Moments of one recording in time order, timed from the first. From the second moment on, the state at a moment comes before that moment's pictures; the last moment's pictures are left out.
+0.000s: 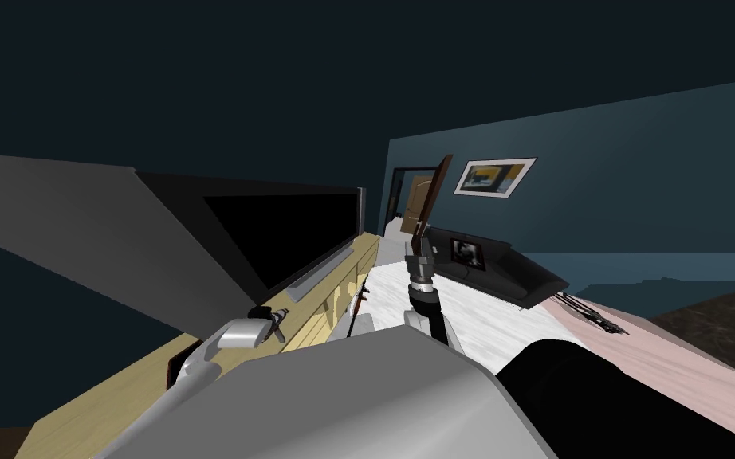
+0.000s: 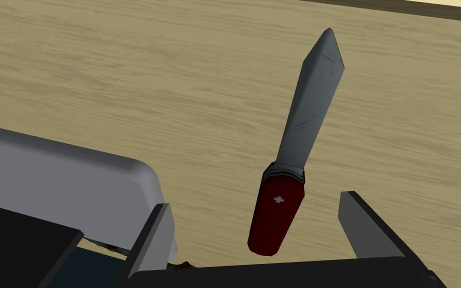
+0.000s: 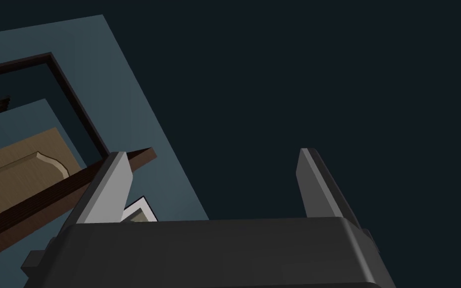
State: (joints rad) left arm 0.04 0.54 -0.18 -1.37 0.31 0.89 -0.34; right arm 0.53 0.04 0.01 -2.29 0.10 -0.63 -0.14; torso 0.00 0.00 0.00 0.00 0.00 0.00
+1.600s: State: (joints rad) left arm 0.02 0.53 -0.18 -1.21 0.30 0.86 -0.37; right arm 0.53 0.04 0.01 -2.29 0.10 -0.63 -0.14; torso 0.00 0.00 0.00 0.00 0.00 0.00
